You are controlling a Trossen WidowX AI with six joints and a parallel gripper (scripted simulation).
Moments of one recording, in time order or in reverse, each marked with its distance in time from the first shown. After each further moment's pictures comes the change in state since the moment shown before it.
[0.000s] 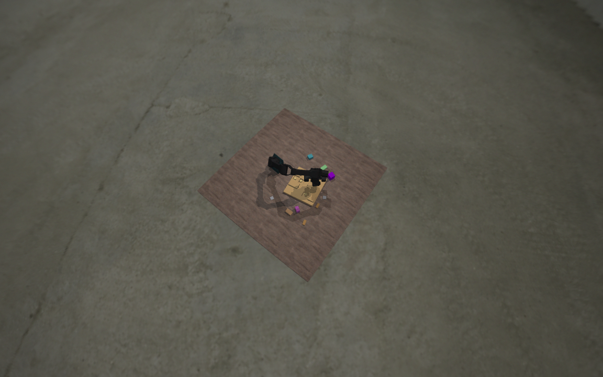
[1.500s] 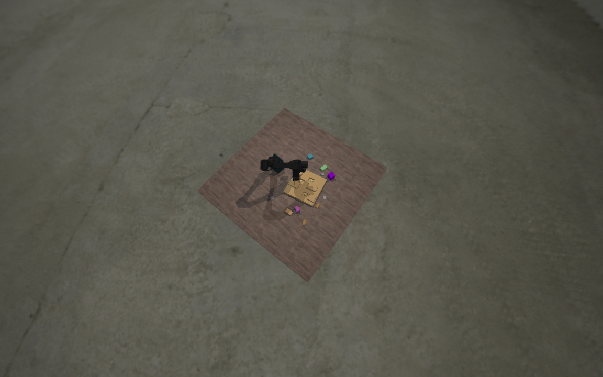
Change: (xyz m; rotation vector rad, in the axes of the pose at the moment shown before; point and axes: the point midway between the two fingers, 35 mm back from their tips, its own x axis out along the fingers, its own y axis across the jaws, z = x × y) arm -0.005 -0.166 -0.072 -1.628 -0.002 0.000
